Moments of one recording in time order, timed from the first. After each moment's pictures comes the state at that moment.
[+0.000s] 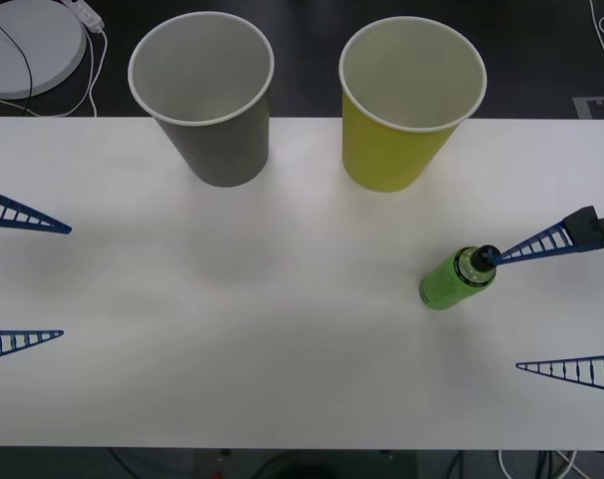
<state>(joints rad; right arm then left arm) 0.15 -1.08 -0.25 -1.99 1.09 -1.38 -0.07 0.20 1.08 0.48 -2.04 -1.17 -1.42 0.20</state>
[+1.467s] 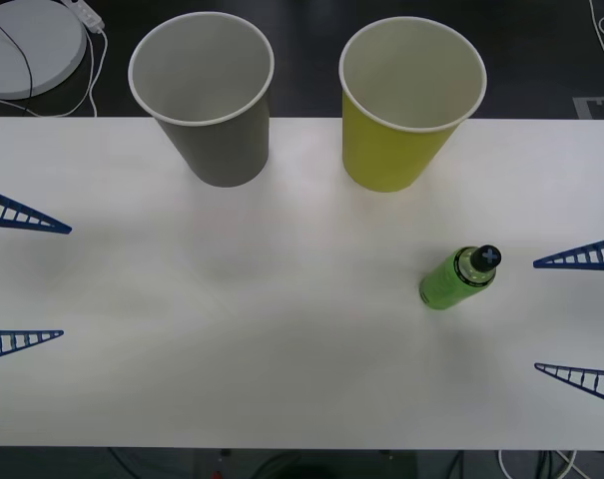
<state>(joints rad) 0.49 -1.16 -0.33 -1.99 0.87 -1.12 0.17 0.20 1.08 0.48 -2.04 -1.17 -1.42 0.20</state>
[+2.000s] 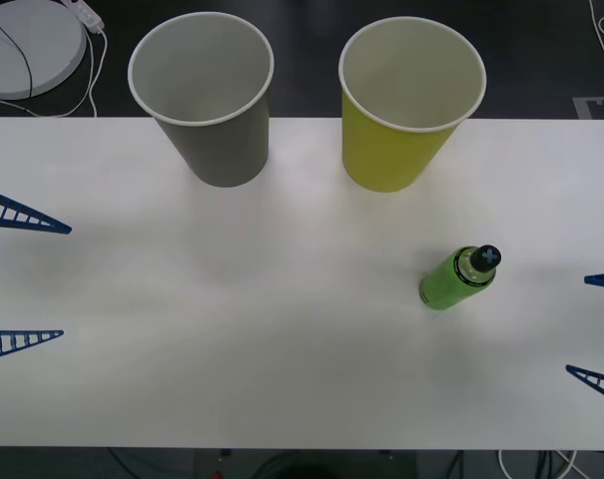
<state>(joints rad) 0.69 -1.15 -0.36 -1.90 0.74 -0.99 0.31 0.20 1.08 0.48 -2.04 -1.17 -1.42 0.20</state>
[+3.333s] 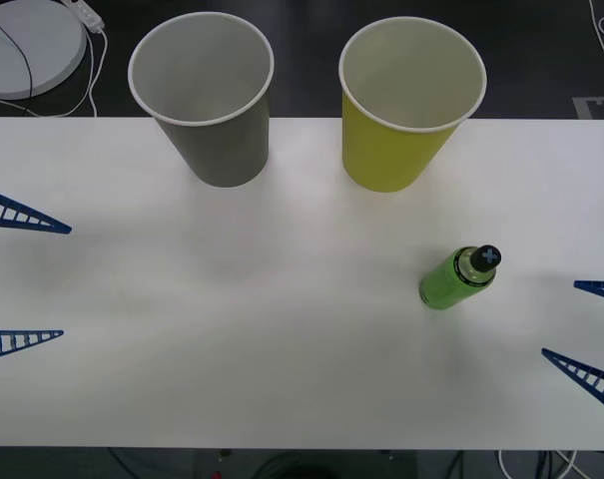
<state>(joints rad) 0.51 -0.99 -0.18 -1.67 0.74 -0.95 0.38 0.20 1.08 0.48 -2.04 -1.17 -1.42 0.20</state>
